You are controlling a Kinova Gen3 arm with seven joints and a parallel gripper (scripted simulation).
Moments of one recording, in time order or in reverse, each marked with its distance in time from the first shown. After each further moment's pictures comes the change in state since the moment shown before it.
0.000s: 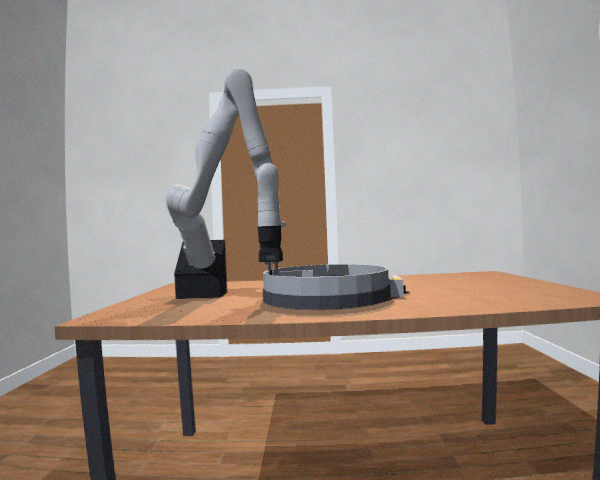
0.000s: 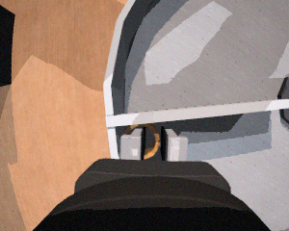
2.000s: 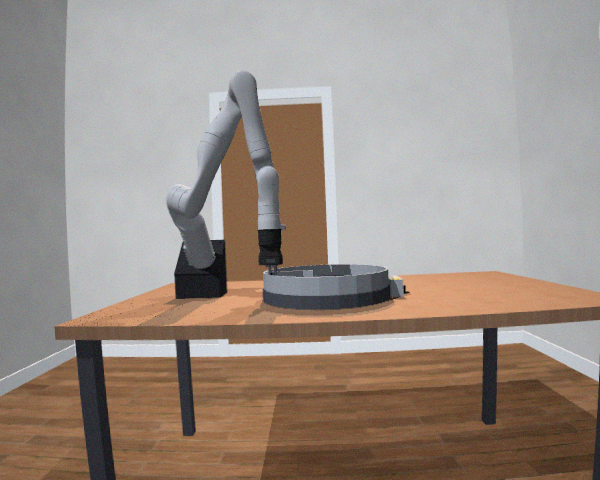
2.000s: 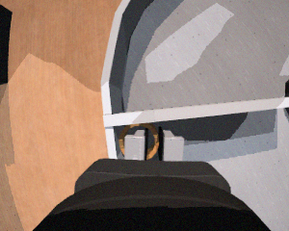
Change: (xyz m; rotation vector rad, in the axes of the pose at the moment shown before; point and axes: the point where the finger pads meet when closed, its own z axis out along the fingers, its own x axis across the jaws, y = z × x) arm -0.001 0.002 0.010 -0.003 -0.005 0.004
